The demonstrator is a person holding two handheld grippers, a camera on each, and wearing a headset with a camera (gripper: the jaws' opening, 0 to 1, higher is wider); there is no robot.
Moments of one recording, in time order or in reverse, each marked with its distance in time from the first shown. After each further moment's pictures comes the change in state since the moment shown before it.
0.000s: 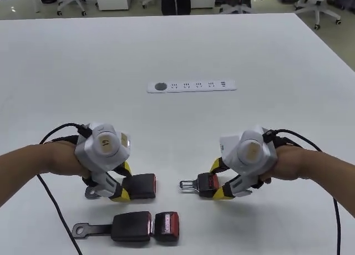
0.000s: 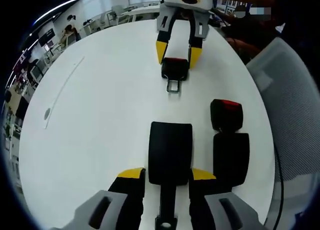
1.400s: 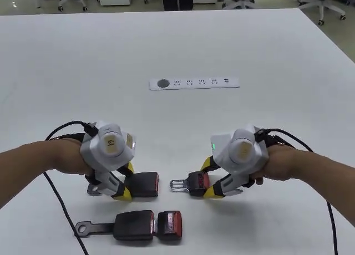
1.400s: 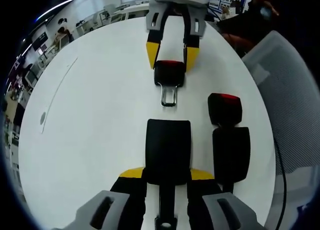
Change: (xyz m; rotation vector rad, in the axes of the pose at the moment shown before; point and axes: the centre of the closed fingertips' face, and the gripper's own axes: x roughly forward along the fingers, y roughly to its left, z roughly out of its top) left arm 0.003 -0.001 -0.003 0.048 0.029 -0.024; right arm 0.017 -0.001 0.025 -0.018 -0.038 0.006
